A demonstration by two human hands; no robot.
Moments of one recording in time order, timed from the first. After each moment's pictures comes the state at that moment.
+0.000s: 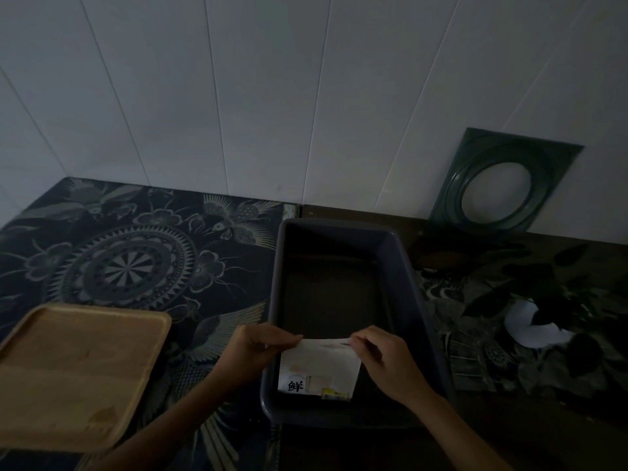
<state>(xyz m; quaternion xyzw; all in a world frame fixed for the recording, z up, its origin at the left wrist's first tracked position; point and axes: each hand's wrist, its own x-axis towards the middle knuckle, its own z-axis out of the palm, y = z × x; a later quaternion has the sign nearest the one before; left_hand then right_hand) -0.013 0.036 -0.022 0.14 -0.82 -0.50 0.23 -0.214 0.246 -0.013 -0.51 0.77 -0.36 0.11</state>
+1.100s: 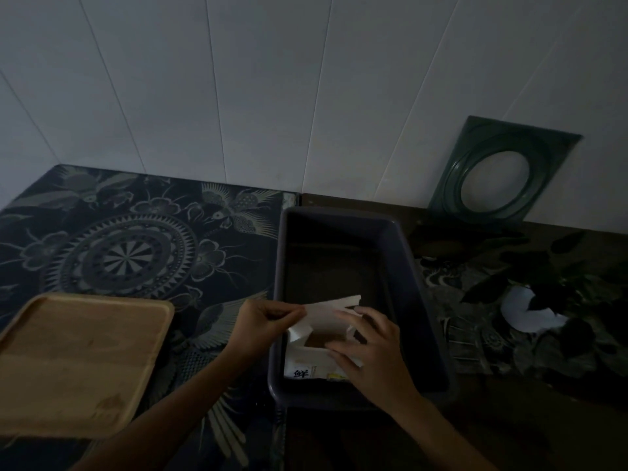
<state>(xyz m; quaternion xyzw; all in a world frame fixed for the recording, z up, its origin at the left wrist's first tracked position) -0.025 0.033 -0.013 0.25 -0.71 -0.62 0.23 -0.158 0.238 -0.005 -0.57 0.78 -0.23 -0.07</state>
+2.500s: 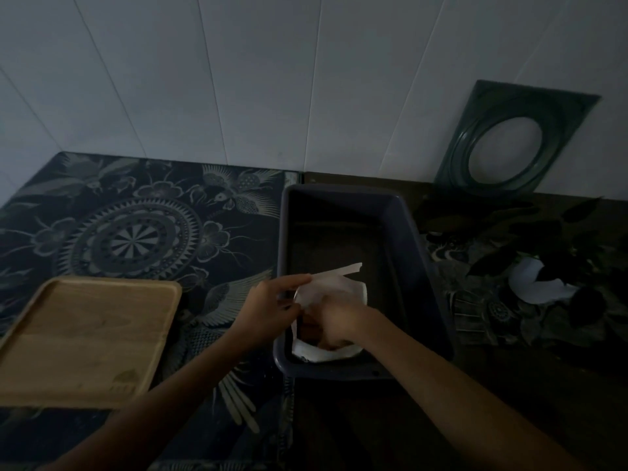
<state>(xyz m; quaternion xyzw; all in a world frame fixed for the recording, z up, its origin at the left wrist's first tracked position) -0.019 0.050 0.006 0.25 -0.83 -0.48 0.16 -0.143 0.154 0.043 -0.52 0.77 0.14 0.35</state>
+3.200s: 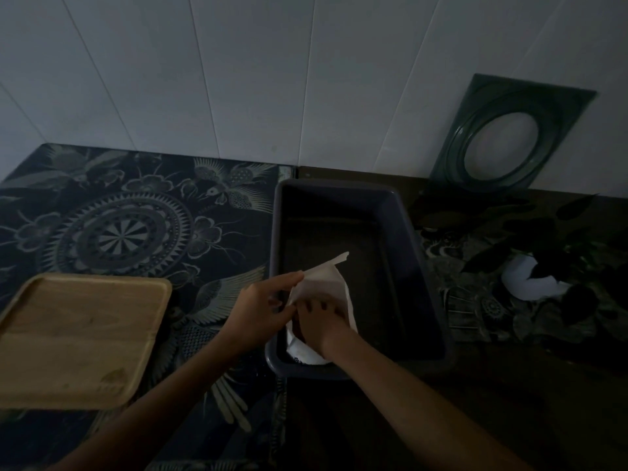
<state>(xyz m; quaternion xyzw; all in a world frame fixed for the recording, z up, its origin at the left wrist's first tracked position) -0.015 0.053 0.011 0.22 -0.83 -0.47 0.19 -0.135 0.148 -0.026 -0.49 0.81 0.15 0.29</state>
